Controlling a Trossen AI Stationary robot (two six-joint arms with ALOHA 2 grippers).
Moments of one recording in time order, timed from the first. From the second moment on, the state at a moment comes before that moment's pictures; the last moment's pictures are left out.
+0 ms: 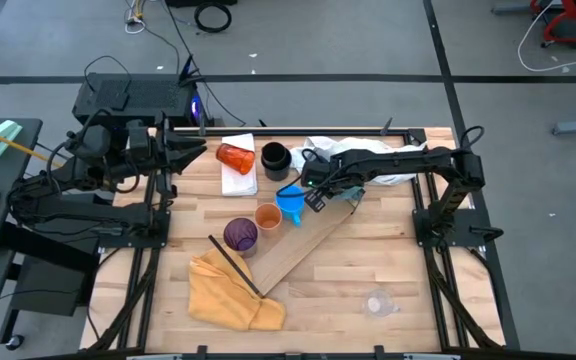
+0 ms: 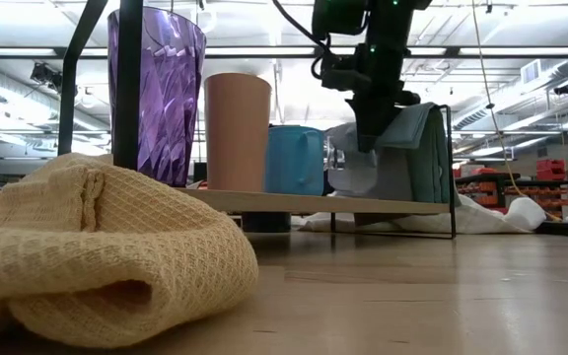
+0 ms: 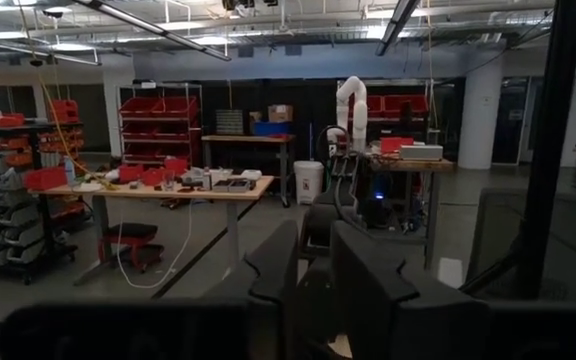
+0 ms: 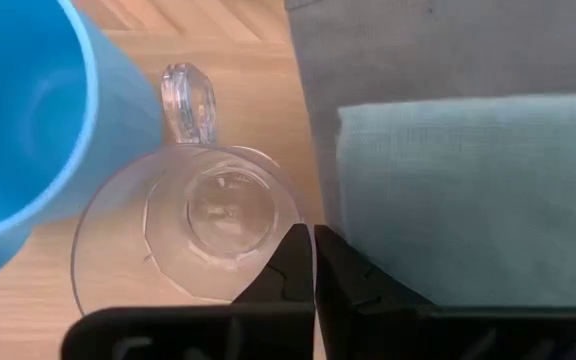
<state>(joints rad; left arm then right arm) 0.13 0.70 1.04 -0.14 -0.08 0.01 -0.12 1.73 1.43 -1.06 0.28 0.66</state>
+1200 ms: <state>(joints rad) 0.13 0.70 1.04 -0.15 -0.08 0.01 -0.16 1.72 1.43 -1.00 0.27 0.61</state>
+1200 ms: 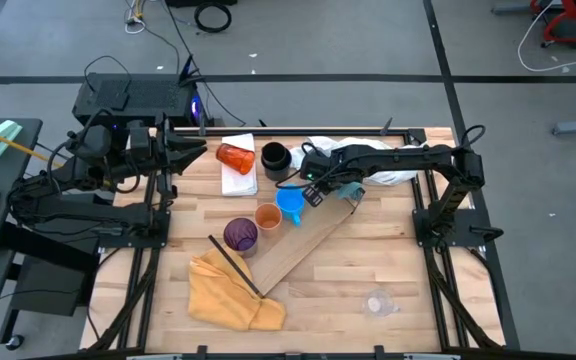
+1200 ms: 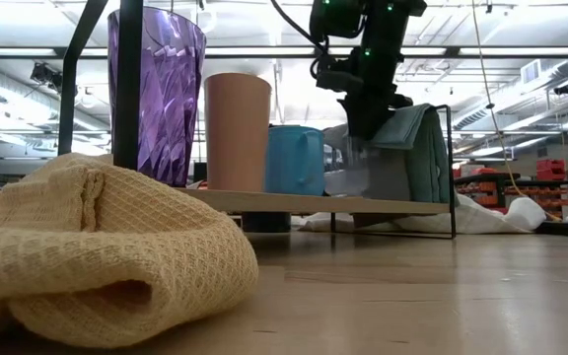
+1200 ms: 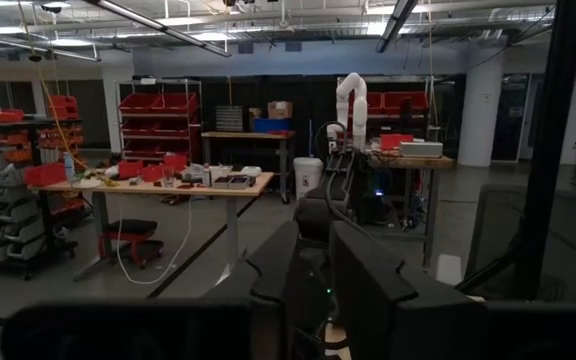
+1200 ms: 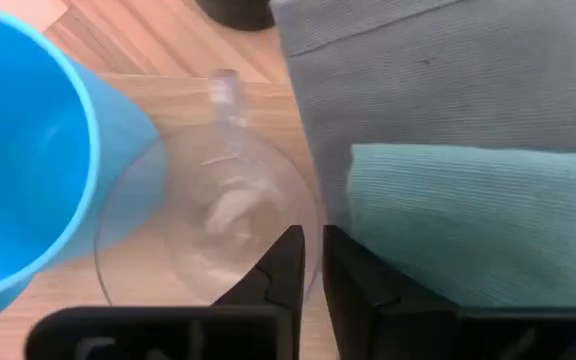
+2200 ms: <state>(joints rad) 0.13 0.70 1.04 -0.16 -0.08 0.00 -0.15 1.72 1.43 -0.98 0.30 0.63</state>
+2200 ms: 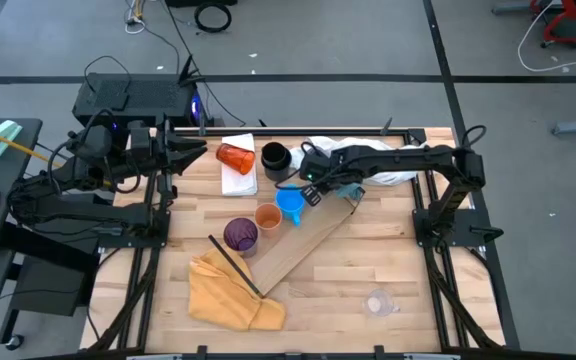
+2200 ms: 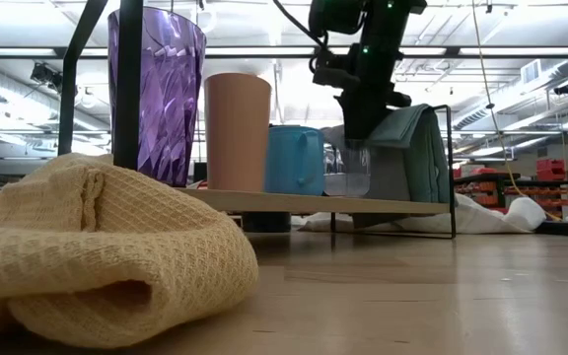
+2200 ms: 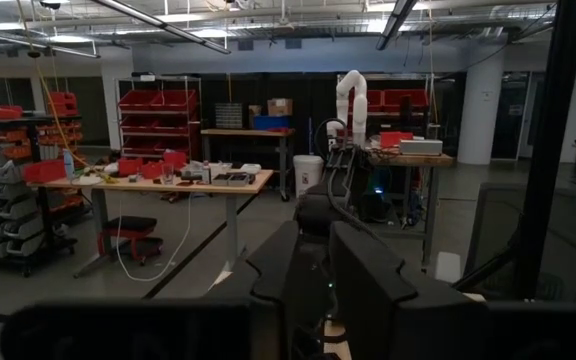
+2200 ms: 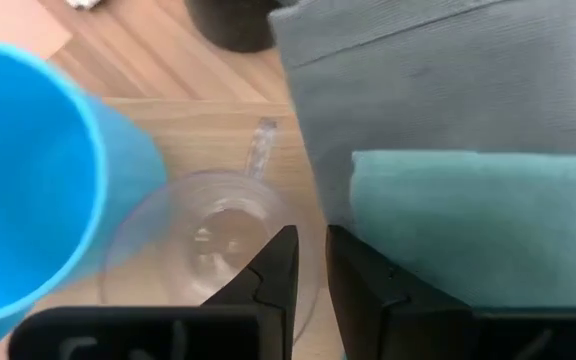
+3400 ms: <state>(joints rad) 0.13 0.70 1.04 -0.16 -0.03 -0.01 0.58 1.68 1.75 -1.52 0.08 0.78</state>
